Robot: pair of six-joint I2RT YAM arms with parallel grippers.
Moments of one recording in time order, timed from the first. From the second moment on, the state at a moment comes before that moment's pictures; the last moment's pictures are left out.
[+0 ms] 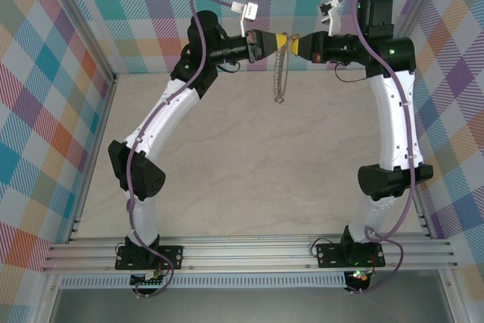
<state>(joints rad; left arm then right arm) -0.53 1.98 2.18 -0.08 0.84 -0.65 0.18 1.83 2.47 -1.18 -0.79 0.22</state>
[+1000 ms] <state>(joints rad) -0.53 2.07 2.46 -0.51 0.94 -0.39 0.18 1.85 2.49 -1.28 -0.81 0.14</state>
